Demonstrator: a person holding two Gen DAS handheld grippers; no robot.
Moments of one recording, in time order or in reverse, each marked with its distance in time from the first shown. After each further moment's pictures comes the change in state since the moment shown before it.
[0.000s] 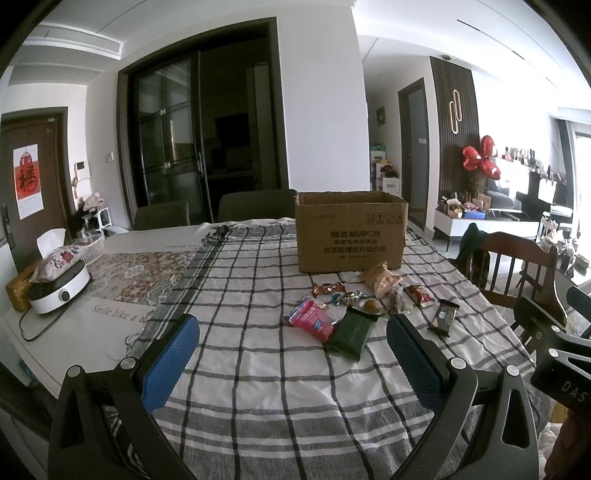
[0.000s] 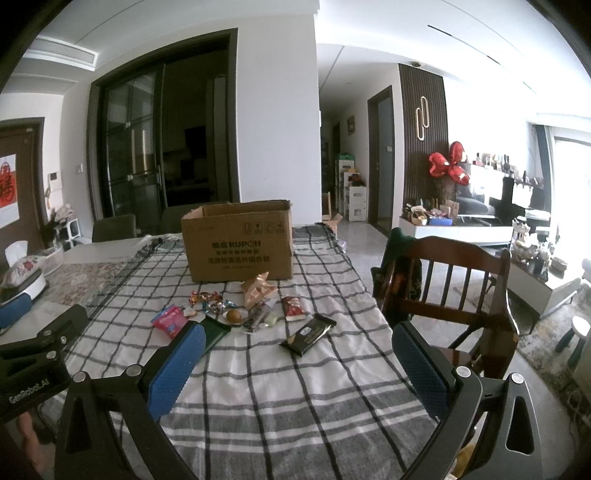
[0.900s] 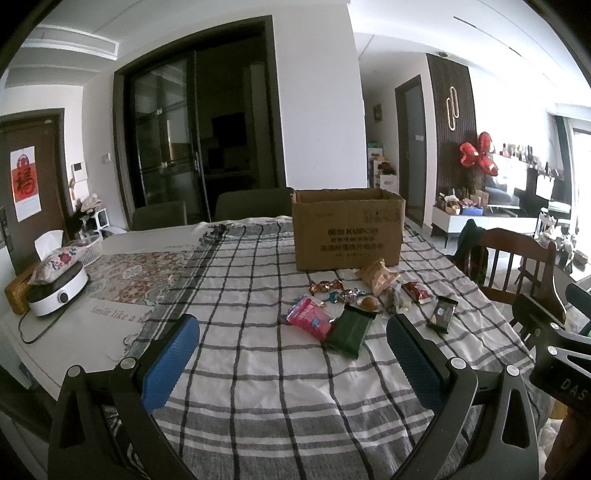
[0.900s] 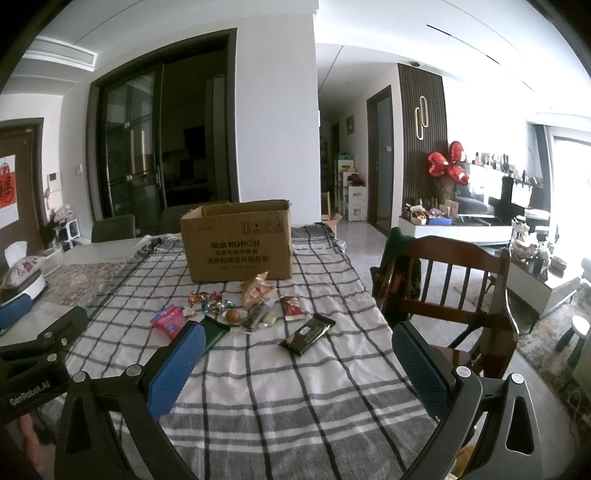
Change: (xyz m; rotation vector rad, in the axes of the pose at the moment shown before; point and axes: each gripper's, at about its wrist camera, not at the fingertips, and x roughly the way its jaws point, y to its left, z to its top) left arm 0.000 -0.002 0.009 0.013 0.009 -0.009; right arm 0.000 0.000 0.000 0.001 0.000 0.000
